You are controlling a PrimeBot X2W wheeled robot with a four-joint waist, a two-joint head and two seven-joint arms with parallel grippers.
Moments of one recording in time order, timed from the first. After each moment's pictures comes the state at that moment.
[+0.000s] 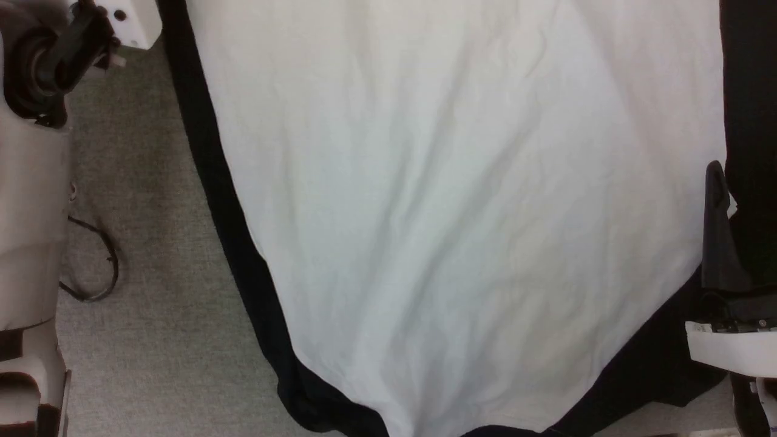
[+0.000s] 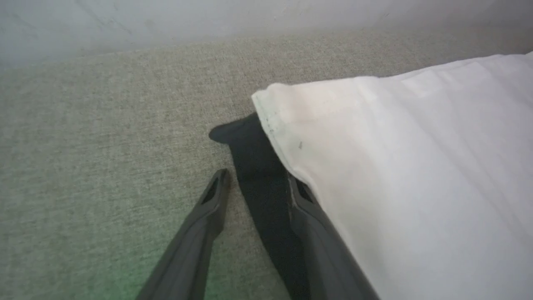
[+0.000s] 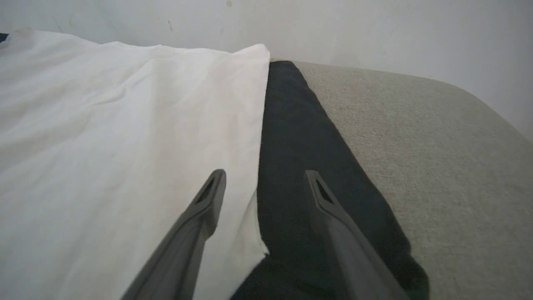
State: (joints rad) left arm -1.07 0.44 -0.24 0.26 -0.55 -0.05 0.64; right arm -0.03 -0.12 -0.13 -0.35 0.12 0.13 -0.14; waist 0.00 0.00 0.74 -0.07
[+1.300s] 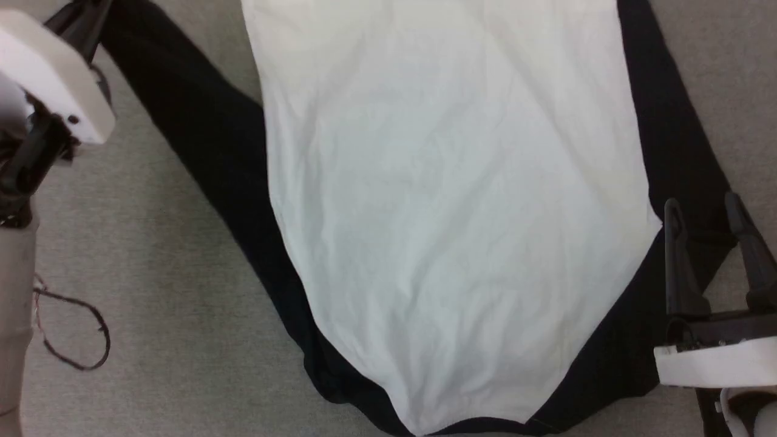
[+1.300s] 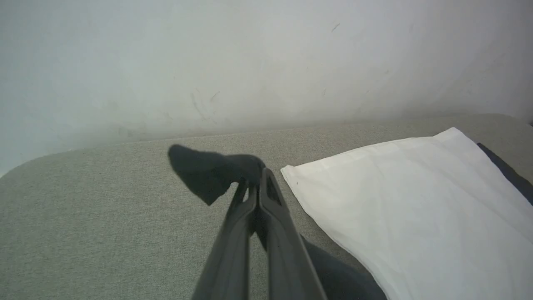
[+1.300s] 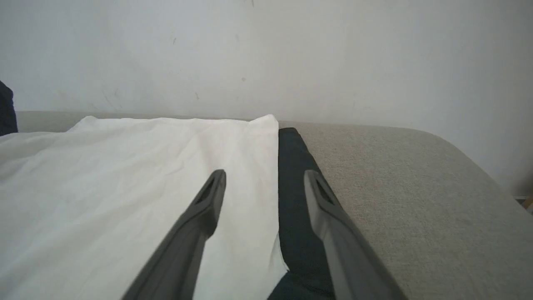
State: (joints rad) left arm -0.81 0.54 -0.14 0.14 -0.63 -0.04 0.52; right arm 0.01 -0.08 -0.10 -0.28 0.11 0.13 -0.12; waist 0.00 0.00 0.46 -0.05
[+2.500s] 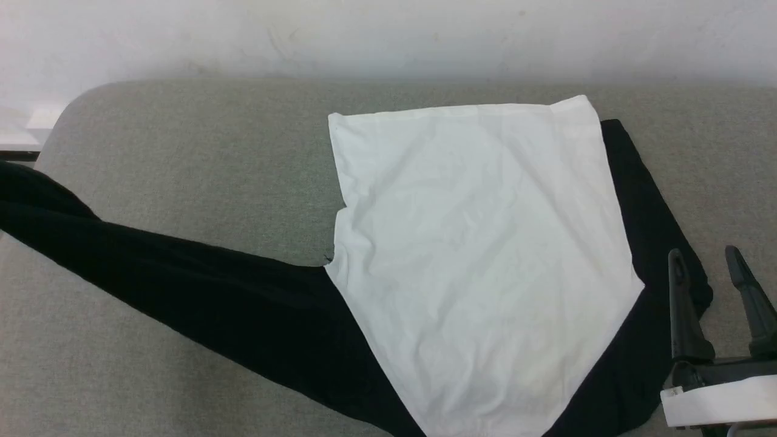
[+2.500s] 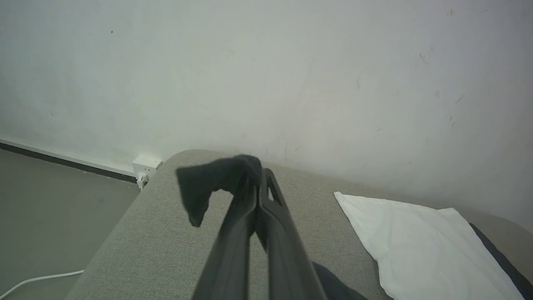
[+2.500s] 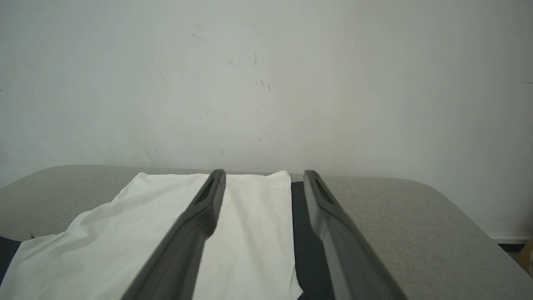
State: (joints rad) left arm -0.18 0.64 0.27 -0.15 -0.83 0.02 0.45; right arm 0.15 -0.05 -0.13 -0.31 0.12 0.13 -0.08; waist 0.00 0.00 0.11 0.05
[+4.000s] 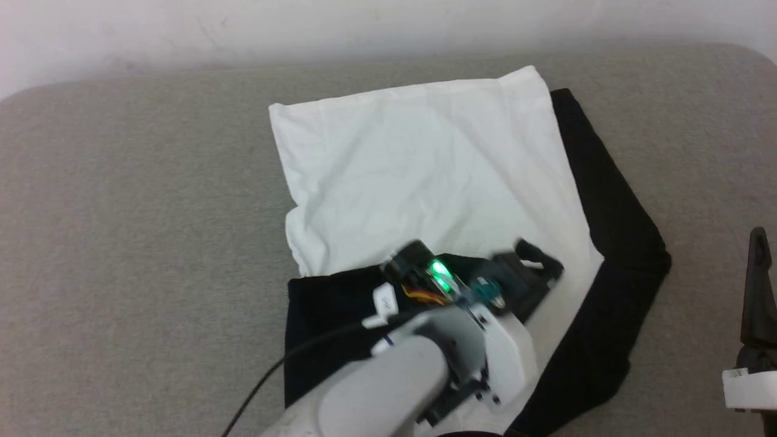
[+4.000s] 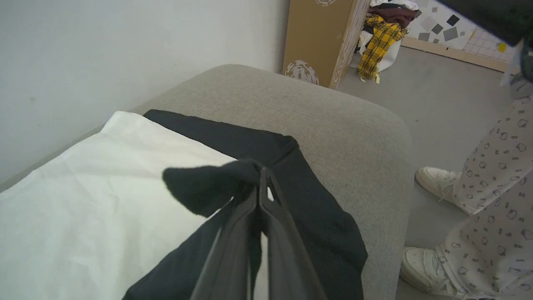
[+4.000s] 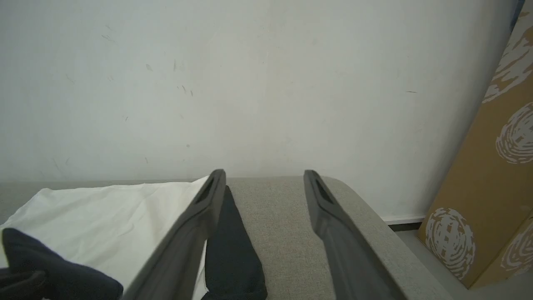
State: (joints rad) left arm -0.60 0.06 -0.90 0.25 -0.40 -0.02 0.14; right arm 0.12 -0.05 -0.28 -0.37 0.12 0.13 -0.05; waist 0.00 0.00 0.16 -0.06
